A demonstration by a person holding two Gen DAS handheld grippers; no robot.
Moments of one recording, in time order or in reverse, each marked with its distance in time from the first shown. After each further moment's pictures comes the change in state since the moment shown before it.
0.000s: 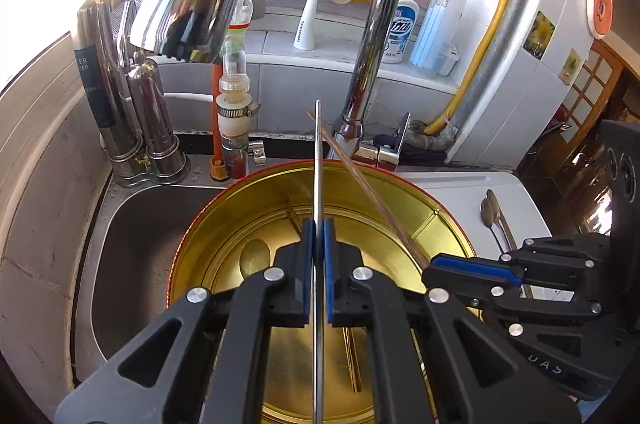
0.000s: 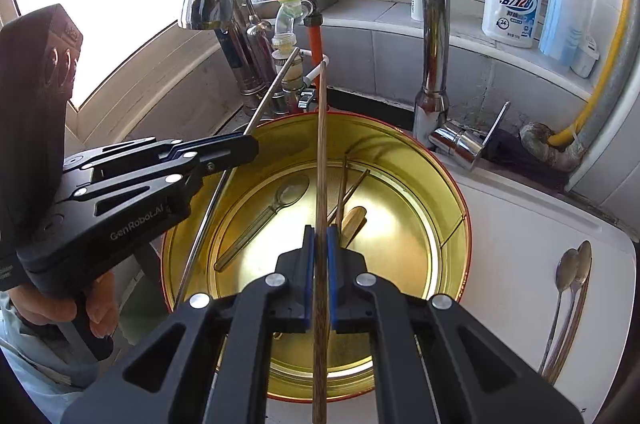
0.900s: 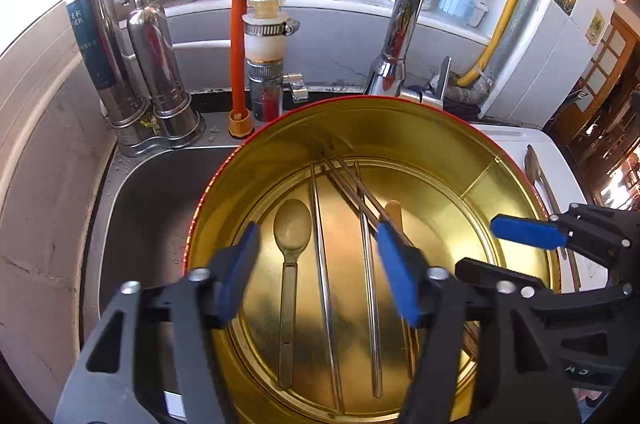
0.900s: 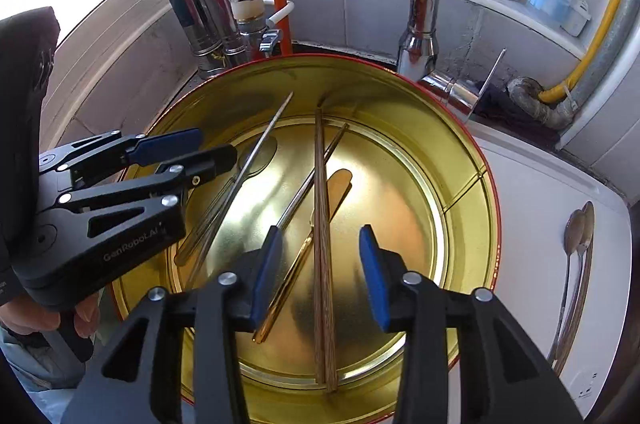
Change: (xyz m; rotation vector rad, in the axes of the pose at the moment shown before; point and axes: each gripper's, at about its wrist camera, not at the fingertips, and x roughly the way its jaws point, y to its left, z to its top) left arm 0.034 0.030 -0.023 0.041 0.086 0.072; right arm 0.036 0.002 -0.011 0.062 0.079 -0.160
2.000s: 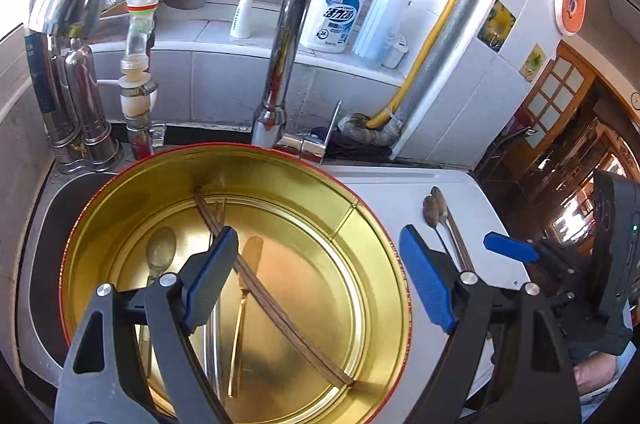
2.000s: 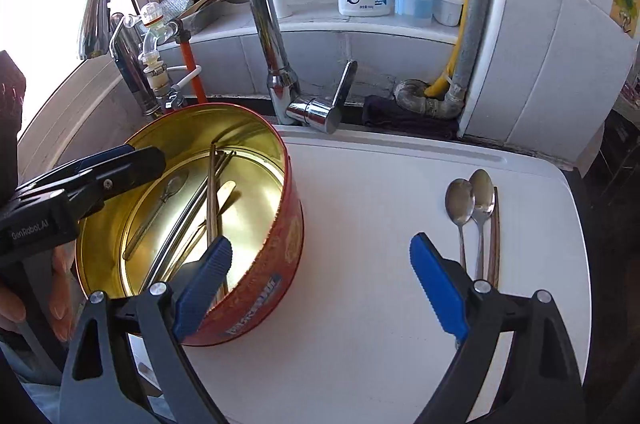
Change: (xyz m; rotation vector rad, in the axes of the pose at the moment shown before) left arm -0.026 -0.096 0.014 -0.053 -0.092 -0.228; right arm -0.066 -0.119 -0.058 0.163 -0.145 -0.082
